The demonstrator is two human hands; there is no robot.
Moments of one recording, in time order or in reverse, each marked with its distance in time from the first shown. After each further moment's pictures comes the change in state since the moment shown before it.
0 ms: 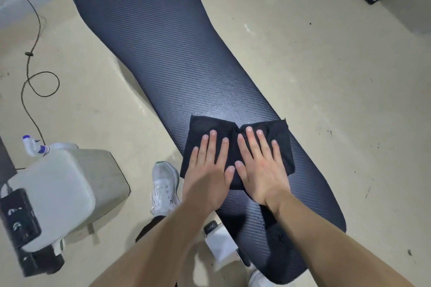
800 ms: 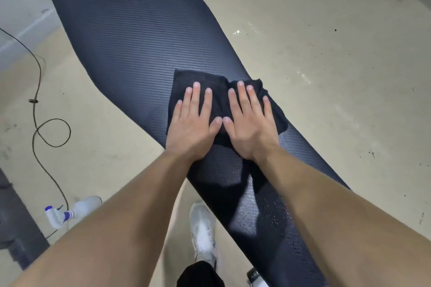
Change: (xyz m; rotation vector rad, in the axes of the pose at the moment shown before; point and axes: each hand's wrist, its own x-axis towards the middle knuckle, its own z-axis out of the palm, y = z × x) left_hand 0.255 -0.184 -0.128 0.047 0.065 0.044; right_hand 0.286 -0.082 -0.100 0.091 0.125 0.092
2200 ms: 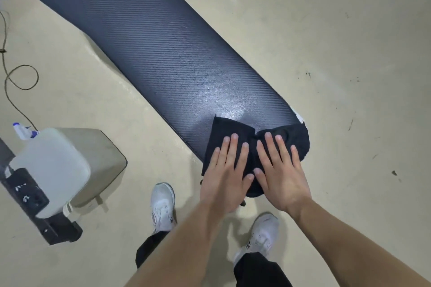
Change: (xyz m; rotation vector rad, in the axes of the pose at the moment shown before) left_hand -0.384 0.321 0.149 0.012 -0.170 0.224; right_hand -0.491 0.201 0.103 -0.117 -0.133 0.044
